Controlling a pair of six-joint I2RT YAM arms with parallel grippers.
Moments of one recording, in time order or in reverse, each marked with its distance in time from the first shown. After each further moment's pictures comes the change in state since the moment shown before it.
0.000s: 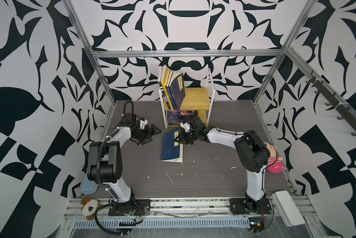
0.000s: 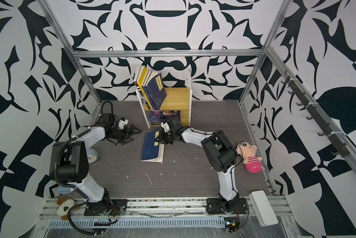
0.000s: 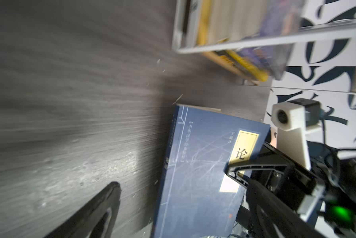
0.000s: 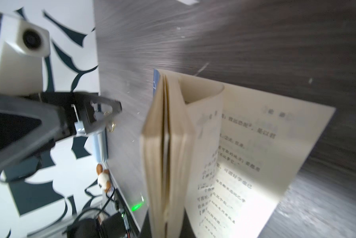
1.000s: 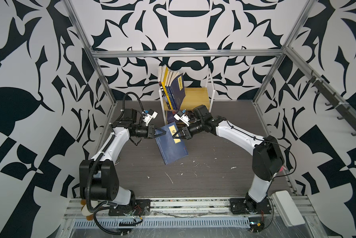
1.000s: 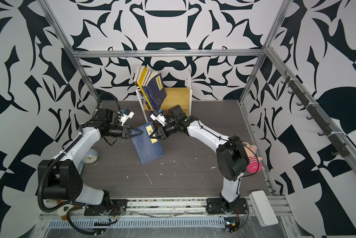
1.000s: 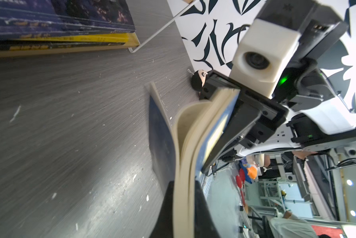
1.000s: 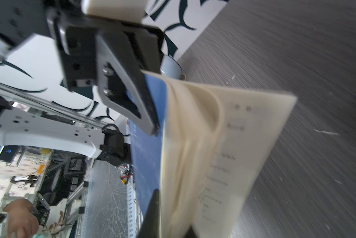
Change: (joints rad) left arm -0.101 -0.192 0.074 -0.233 0.380 0.384; right arm 0.005 -0.154 0.180 -0.330 -0.258 -0.642
